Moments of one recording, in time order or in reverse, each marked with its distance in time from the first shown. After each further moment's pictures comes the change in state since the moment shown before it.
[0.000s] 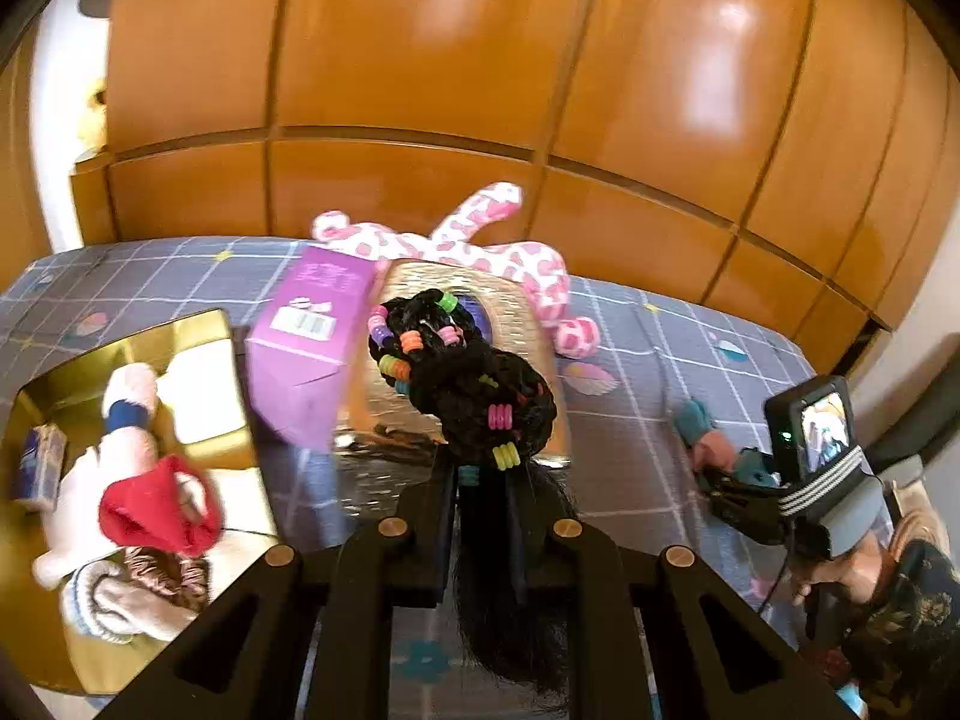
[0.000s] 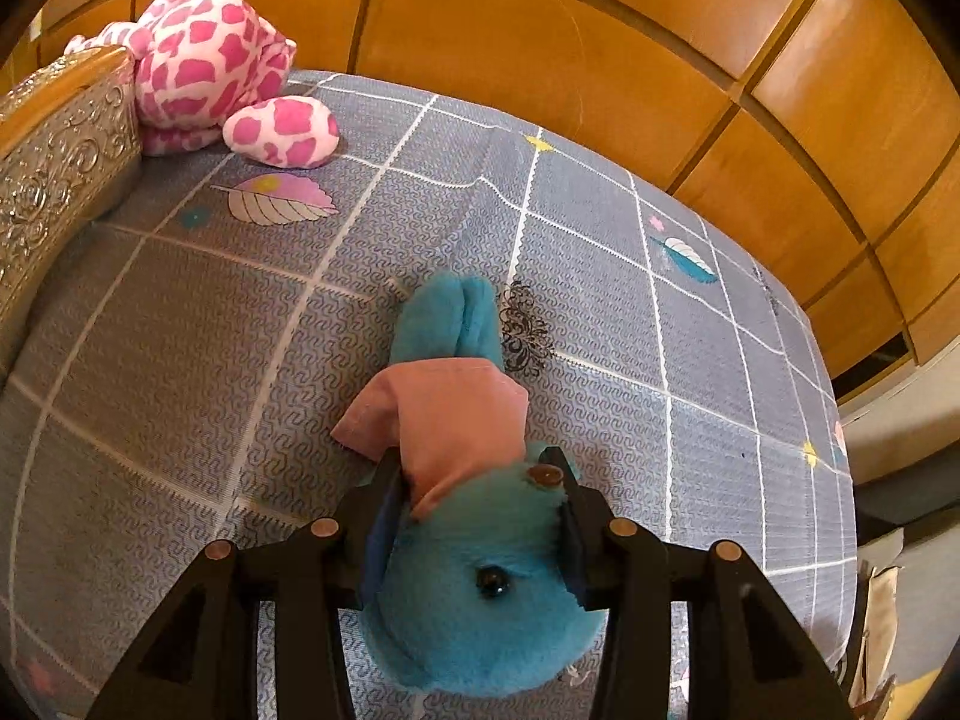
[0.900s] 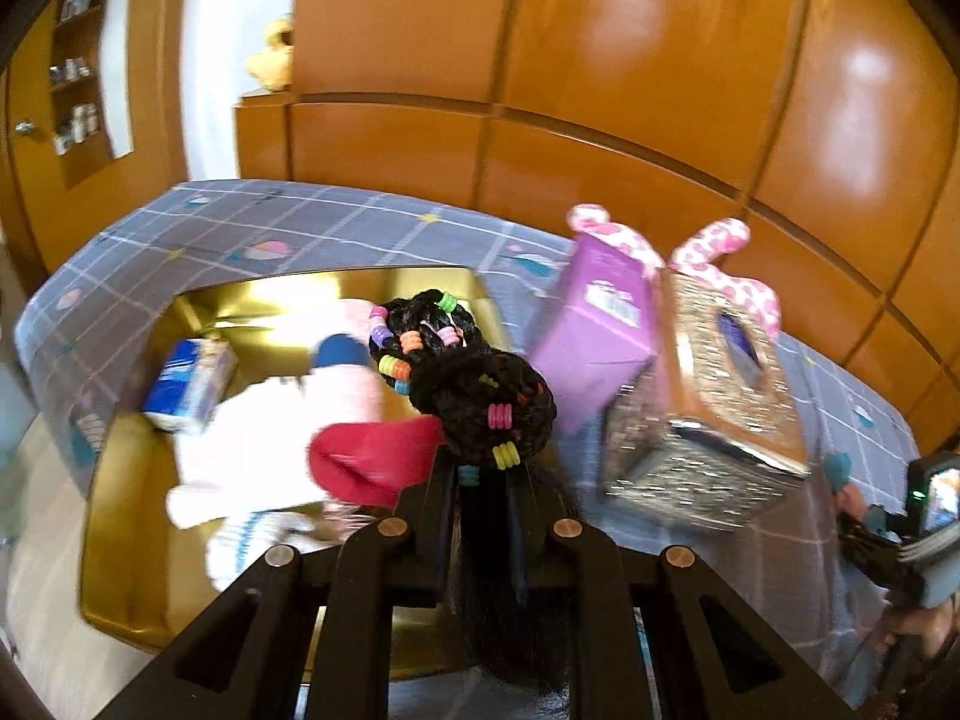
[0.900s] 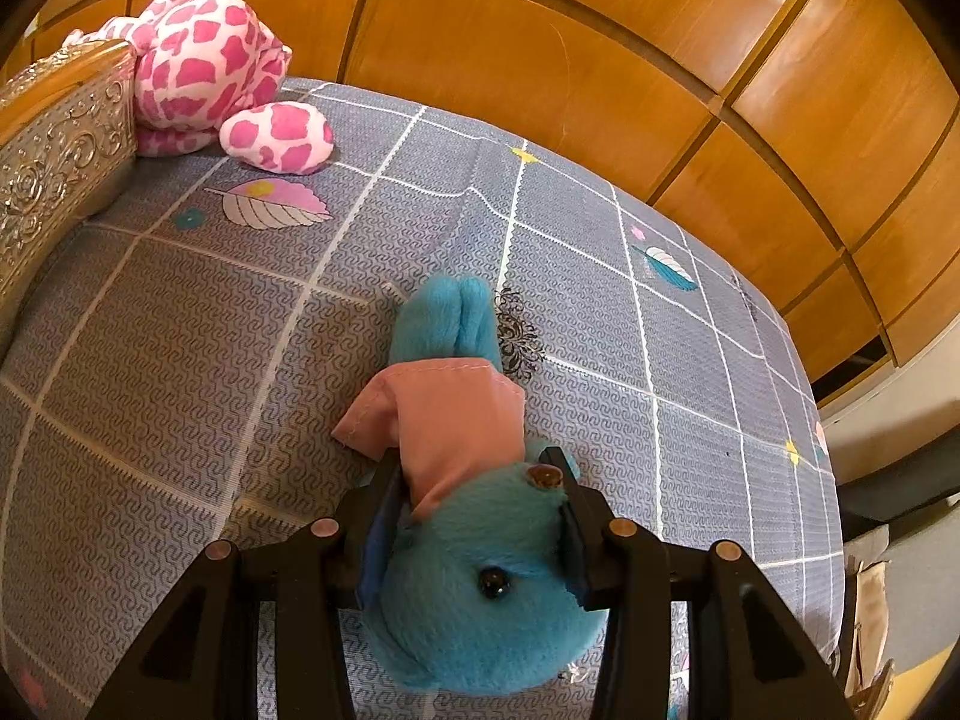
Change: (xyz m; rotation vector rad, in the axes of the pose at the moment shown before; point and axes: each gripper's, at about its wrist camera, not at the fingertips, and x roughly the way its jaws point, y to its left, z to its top) left arm -0.024 0.114 -0.026 -0.213 -0.020 0.300; right arm -0.006 0.008 -0.006 0.006 -0.032 -0.055
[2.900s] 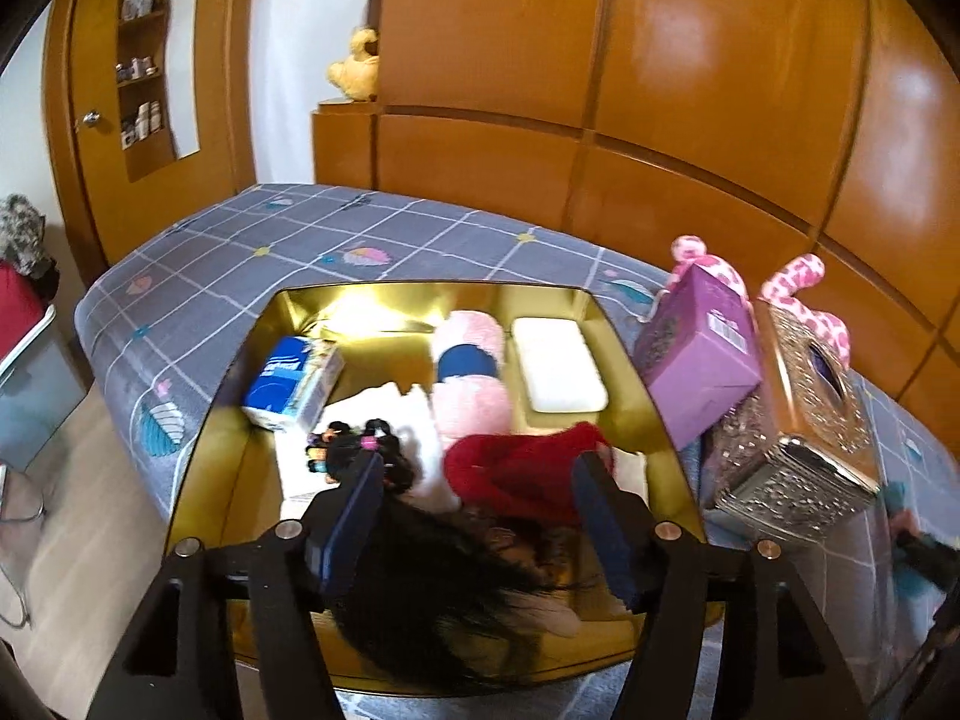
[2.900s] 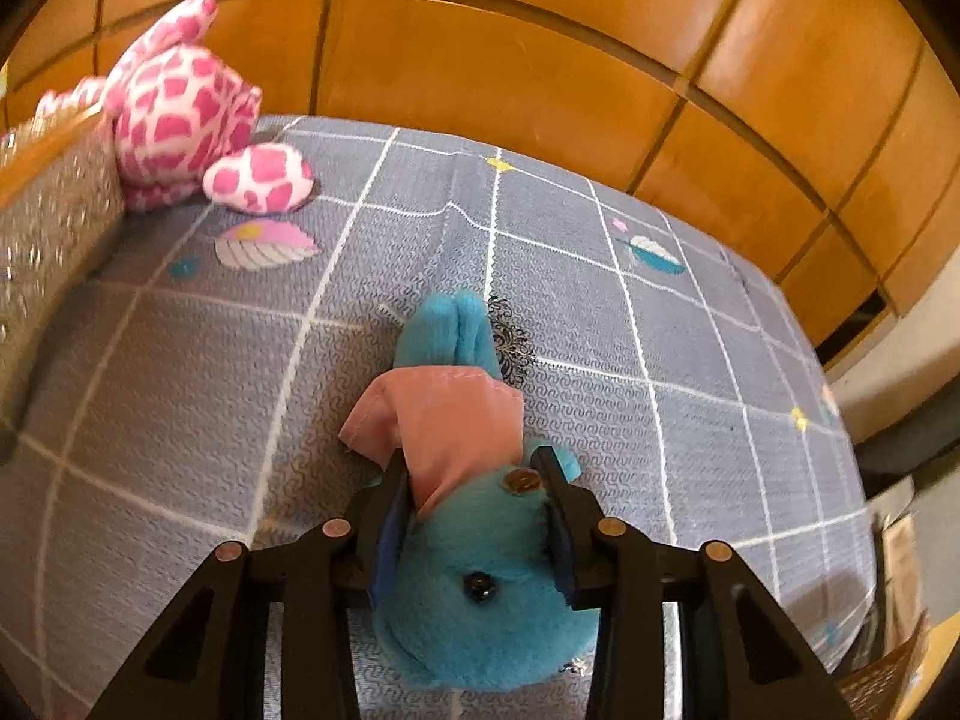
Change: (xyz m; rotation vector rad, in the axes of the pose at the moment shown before) left arm -0.008 0.042 -0.009 -0.047 -0.056 0.124; right arm -0.010 -0.013 0.003 0.180 -0.022 0.056
